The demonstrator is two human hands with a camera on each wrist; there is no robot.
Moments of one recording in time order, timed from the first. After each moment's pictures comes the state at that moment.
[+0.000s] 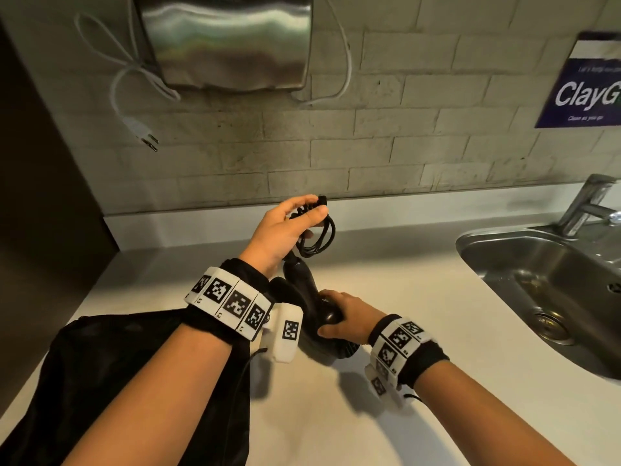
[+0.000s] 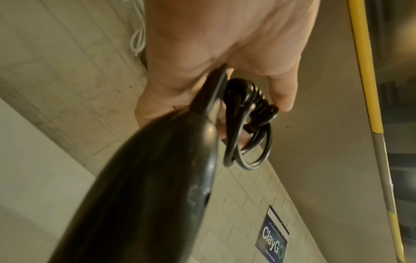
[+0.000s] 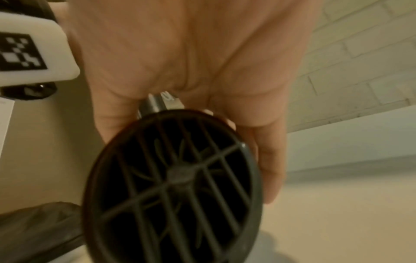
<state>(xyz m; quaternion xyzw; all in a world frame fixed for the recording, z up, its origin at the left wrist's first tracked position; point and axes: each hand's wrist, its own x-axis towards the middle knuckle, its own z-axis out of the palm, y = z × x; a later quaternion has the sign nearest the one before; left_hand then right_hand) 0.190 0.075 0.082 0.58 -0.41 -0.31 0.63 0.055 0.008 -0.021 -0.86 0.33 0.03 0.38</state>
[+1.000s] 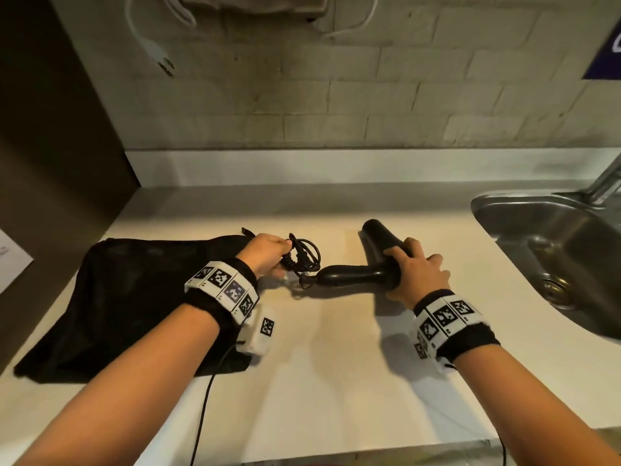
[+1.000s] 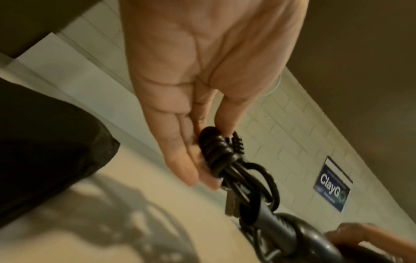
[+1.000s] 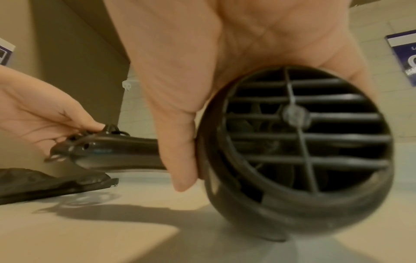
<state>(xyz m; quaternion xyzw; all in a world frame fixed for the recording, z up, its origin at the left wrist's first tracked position) 0.190 0.124 -0.022 0.77 -0.27 -0.36 0.44 -0.028 0.004 -0.044 -0.87 0.49 0.00 0.09</state>
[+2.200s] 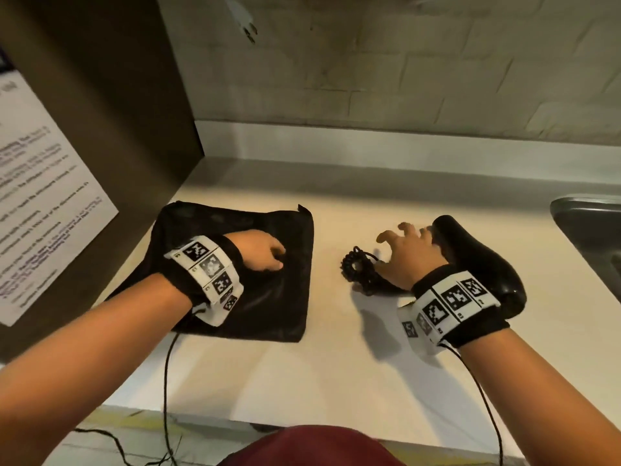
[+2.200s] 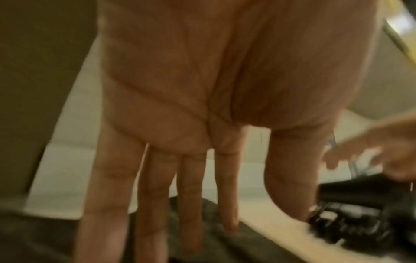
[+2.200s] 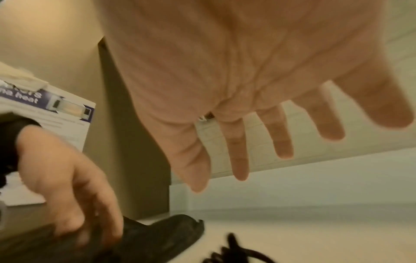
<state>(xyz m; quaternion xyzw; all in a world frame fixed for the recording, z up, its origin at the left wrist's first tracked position) 0.259 0.212 -0.021 0.85 -0.45 -0.28 -0.04 0.055 0.068 -0.014 -0.91 0.39 0.06 0.11</state>
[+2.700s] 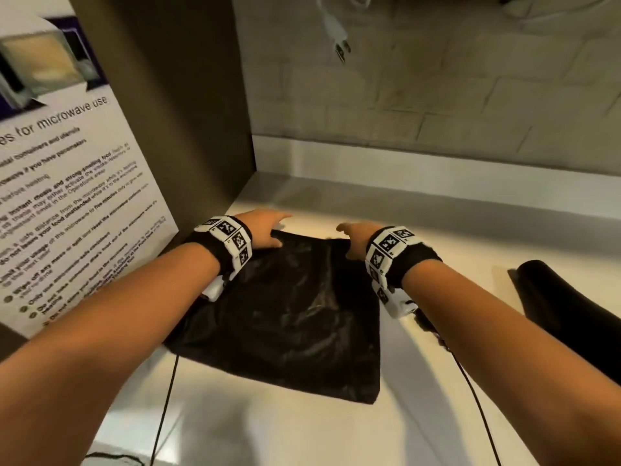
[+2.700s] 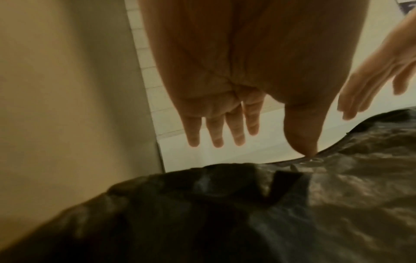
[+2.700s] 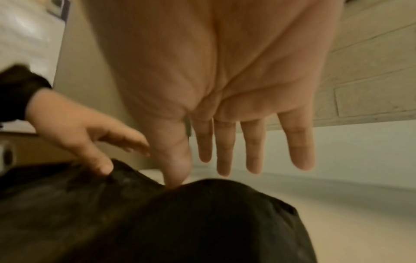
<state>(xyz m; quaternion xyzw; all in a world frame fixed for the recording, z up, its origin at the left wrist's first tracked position) 0.420 0.233 -0.037 0.87 -0.47 -0.16 0.02 0.267 0.082 -0.024 -0.95 0.23 0.16 0.14</state>
